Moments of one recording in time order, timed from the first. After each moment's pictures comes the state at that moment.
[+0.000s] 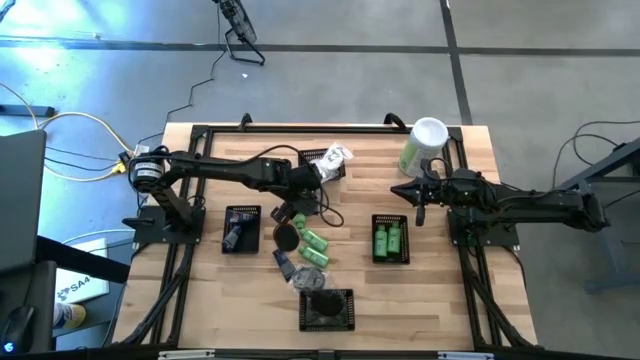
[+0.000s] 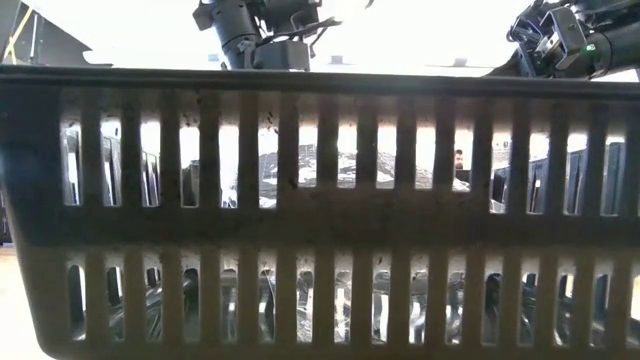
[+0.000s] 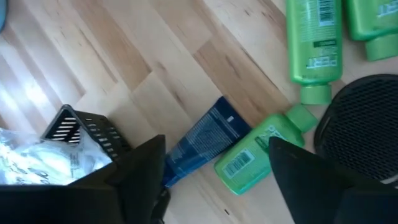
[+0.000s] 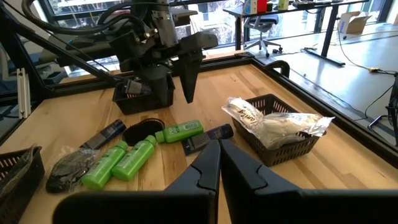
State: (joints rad) left arm 0.11 1.67 1.30 -0.69 -0.03 0.86; right arm -0.17 0.50 0.27 0.06 0.03 0.11
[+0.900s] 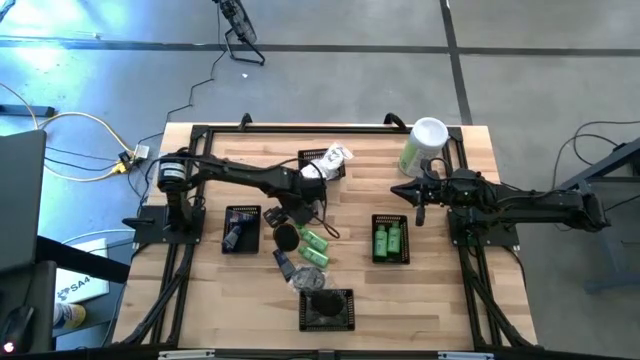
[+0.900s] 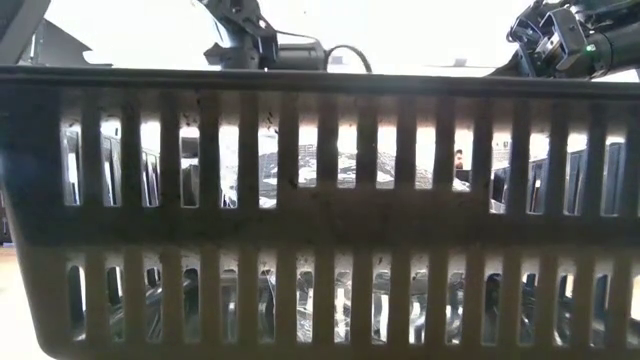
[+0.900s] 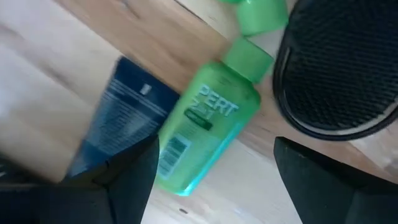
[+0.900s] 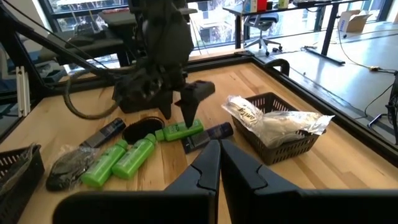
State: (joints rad) left arm 0.12 1.86 1.30 -0.82 -0.04 1.05; right arm -0.17 0.50 0.27 0.06 0.03 0.11
